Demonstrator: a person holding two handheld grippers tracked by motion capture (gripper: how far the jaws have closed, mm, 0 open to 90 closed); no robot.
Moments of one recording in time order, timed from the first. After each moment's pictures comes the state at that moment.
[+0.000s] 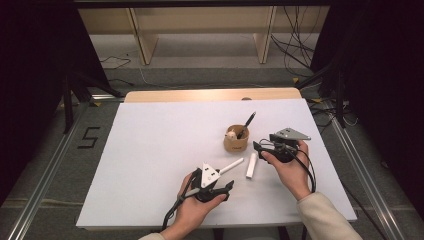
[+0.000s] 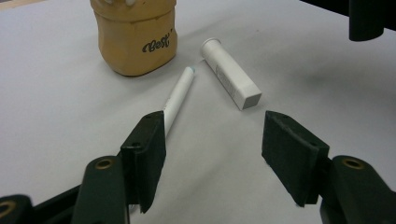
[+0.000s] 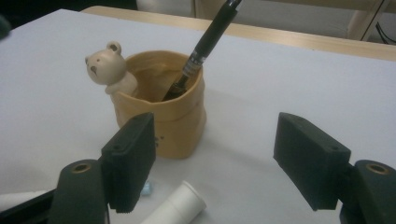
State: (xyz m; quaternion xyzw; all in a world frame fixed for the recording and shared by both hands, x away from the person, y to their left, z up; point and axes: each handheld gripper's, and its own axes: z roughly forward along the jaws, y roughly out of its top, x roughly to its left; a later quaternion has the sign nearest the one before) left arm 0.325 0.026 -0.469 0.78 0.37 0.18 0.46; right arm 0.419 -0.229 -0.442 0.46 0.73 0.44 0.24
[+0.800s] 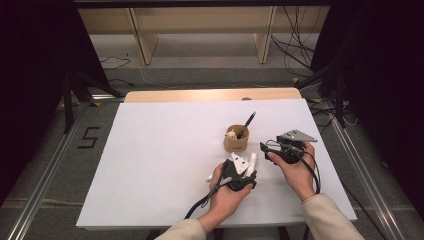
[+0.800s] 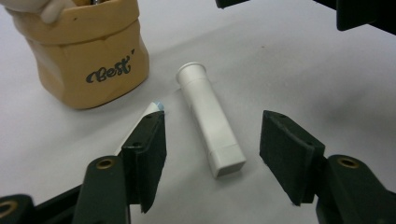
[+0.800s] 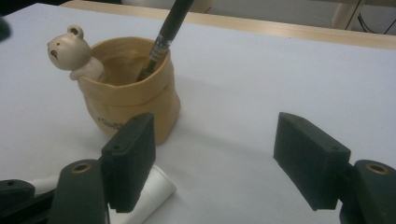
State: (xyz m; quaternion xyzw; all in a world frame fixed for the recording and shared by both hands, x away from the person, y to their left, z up) left arm 0.358 -0.056 -0.476 0.78 0.42 0.19 0.43; right arm 0.419 -0.248 -0.448 0.48 0.72 0.43 0.25
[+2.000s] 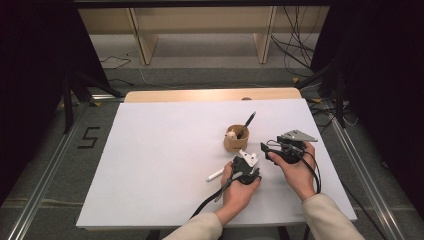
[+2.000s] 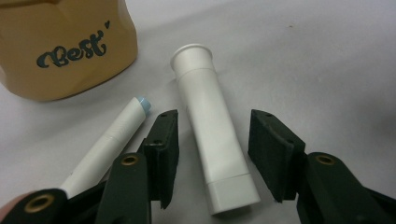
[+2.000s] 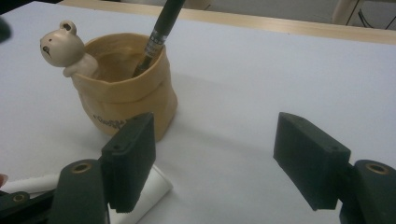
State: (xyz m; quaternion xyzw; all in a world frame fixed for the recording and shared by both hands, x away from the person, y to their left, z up) left arm 0.381 -0.083 -0.495 0.78 0.46 0.18 0.38; right arm 0.420 -0.249 -0.451 0.48 0.72 0.43 0.25
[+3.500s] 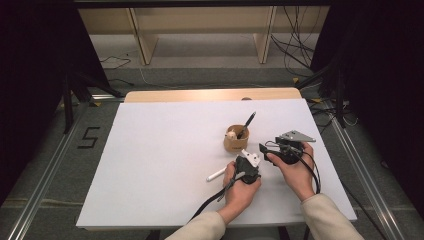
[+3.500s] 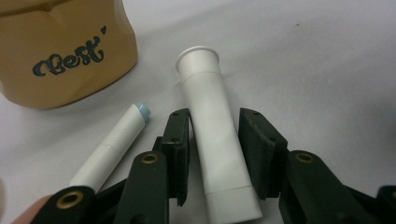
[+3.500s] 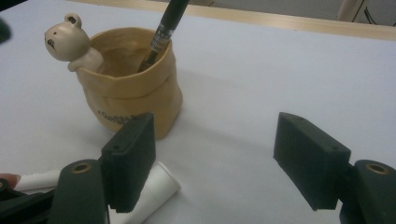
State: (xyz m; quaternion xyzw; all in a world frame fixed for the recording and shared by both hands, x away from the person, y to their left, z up) left arm 0.382 -0.091 -0.497 0.78 0.45 0.21 0.37; right arm 0.420 -0.246 -0.453 0.48 0.73 0.42 0.24
